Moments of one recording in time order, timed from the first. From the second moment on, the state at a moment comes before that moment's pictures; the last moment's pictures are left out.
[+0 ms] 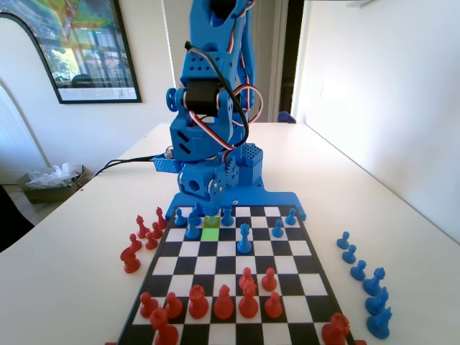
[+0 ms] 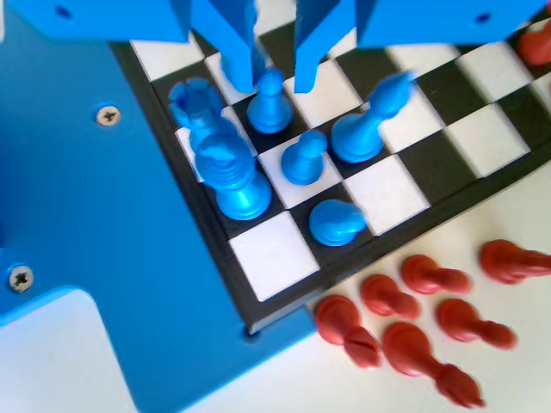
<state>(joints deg) 14.9 95.5 144.8 38.7 -167.1</state>
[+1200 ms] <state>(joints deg) 13.4 92.6 135.4 51.0 -167.1</state>
